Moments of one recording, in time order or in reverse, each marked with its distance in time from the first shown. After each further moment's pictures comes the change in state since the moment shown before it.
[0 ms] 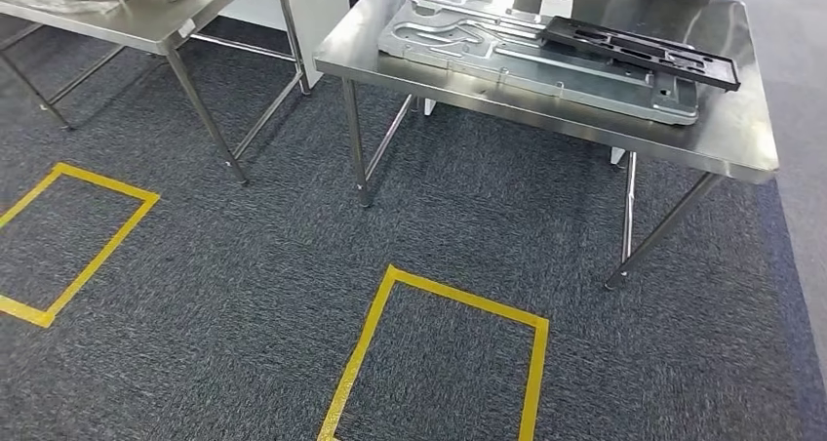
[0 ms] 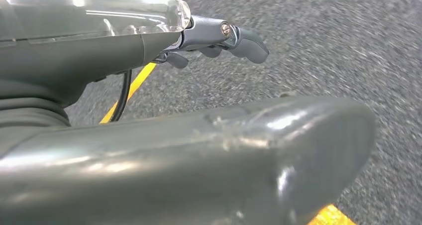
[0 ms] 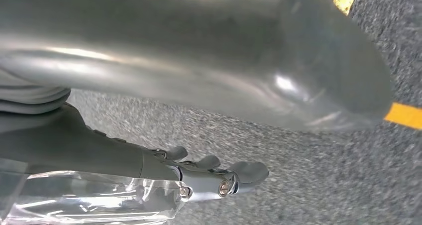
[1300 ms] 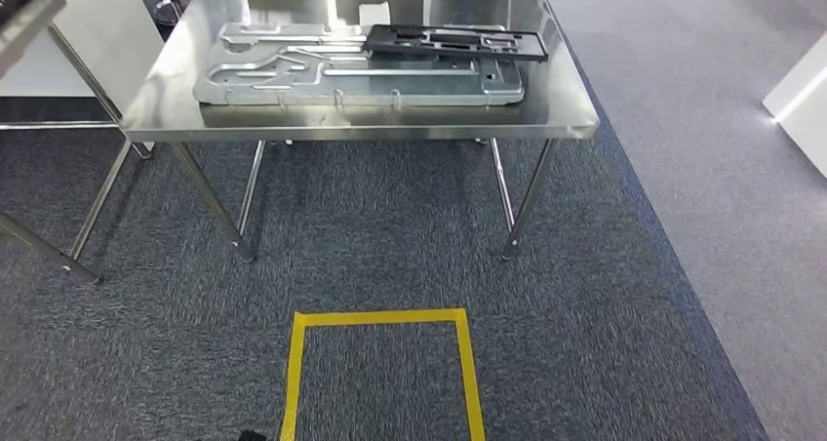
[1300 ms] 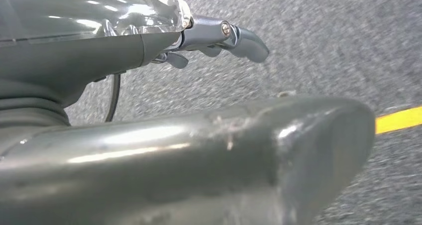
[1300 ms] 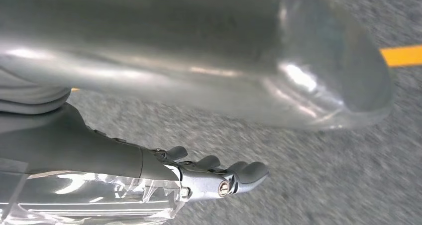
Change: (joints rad) left arm -0.001 0.089 -0.298 0.072 -0.314 -0.011 0.019; right arm -0.027 -0.012 0.019 -0.014 -0.013 0.026 -0.146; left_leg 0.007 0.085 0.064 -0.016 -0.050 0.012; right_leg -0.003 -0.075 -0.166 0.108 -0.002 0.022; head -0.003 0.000
